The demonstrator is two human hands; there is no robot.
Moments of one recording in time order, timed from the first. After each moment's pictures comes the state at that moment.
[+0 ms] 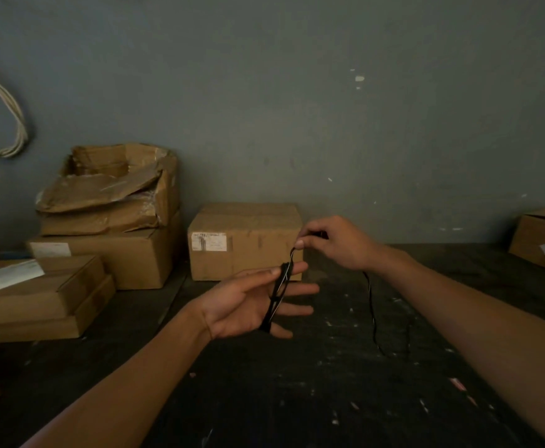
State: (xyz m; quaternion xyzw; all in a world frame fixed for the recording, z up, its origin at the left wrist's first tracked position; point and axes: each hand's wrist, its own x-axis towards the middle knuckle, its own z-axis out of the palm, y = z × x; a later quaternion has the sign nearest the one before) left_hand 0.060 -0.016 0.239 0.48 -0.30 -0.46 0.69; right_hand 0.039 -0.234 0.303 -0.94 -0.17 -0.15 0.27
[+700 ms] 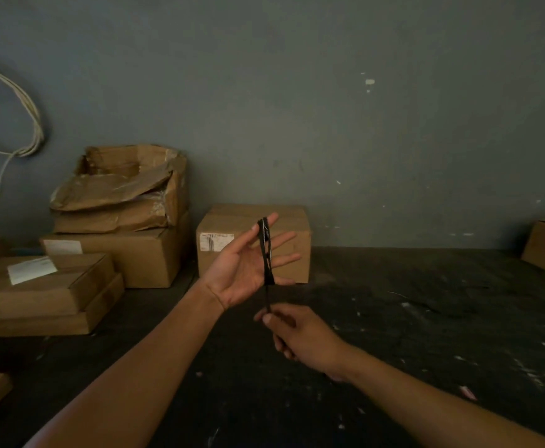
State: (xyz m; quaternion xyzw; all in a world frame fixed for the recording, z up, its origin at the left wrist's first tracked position) left_hand 0.084 -0.021 0.261 0.42 -0.26 -0.30 0.82; right_hand -0.011 -0.155 0.202 -0.85 -0.10 0.01 0.52
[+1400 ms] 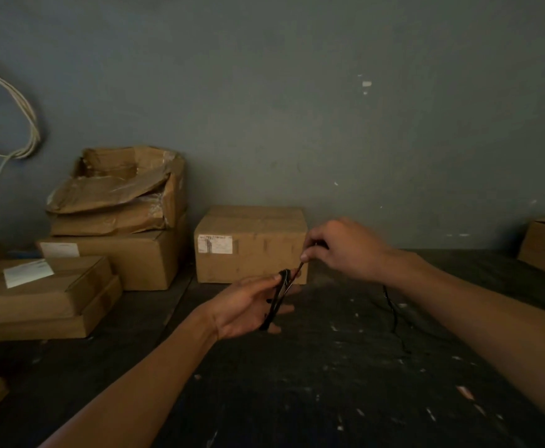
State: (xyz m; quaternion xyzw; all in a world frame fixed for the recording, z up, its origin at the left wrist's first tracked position) left_hand 0.078 -0.014 0.221 0.57 -0.22 -0.38 0.69; right_hand 0.014 -0.210 0.319 -0.97 -0.14 -0.16 0.11
